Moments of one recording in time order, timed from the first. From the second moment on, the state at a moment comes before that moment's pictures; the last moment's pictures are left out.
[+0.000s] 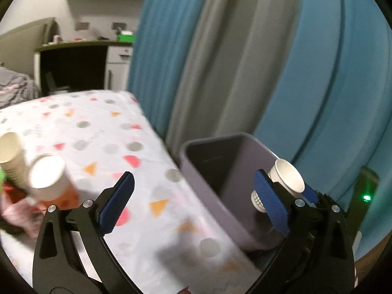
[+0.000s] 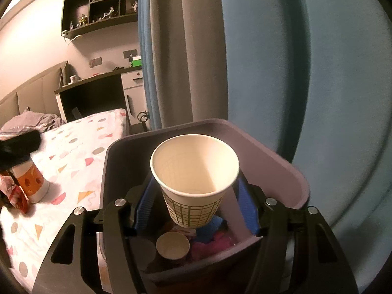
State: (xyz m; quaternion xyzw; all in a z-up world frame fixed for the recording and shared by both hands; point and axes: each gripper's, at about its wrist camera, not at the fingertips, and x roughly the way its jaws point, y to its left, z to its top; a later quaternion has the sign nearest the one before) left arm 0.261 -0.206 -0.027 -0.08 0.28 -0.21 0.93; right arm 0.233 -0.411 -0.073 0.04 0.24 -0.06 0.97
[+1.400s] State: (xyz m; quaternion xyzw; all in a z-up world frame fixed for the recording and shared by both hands) left arm 0.100 0.103 -0.029 -0.09 0.23 0.13 0.96; right arm 0.148 -0.168 -0.022 -0.01 0.19 0.17 0.97
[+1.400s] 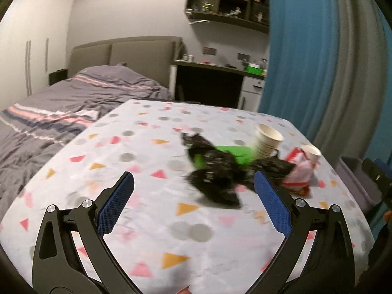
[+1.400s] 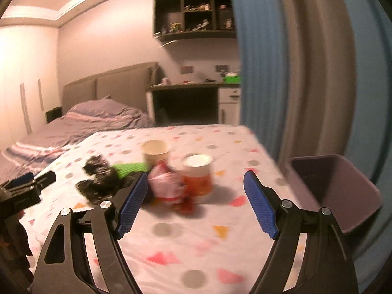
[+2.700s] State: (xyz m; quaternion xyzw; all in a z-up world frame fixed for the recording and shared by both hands) left arm 0.063 0.174 -0.031 -0.14 0.21 0.17 0.95; right arm 0.197 -0.049 -0.078 -0.11 0.28 0.25 0.92
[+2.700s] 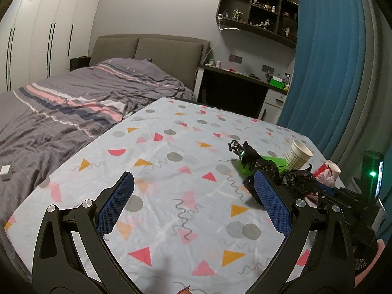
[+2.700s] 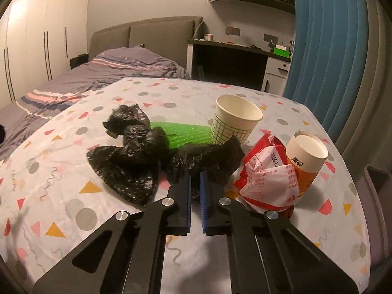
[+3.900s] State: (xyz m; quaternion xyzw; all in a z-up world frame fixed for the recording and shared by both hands) left arm 0.190 0.122 -0.070 -0.13 0.34 0.03 0.93; right arm 0.144 -0.165 -0.020 -0.01 0.19 0.21 0.96
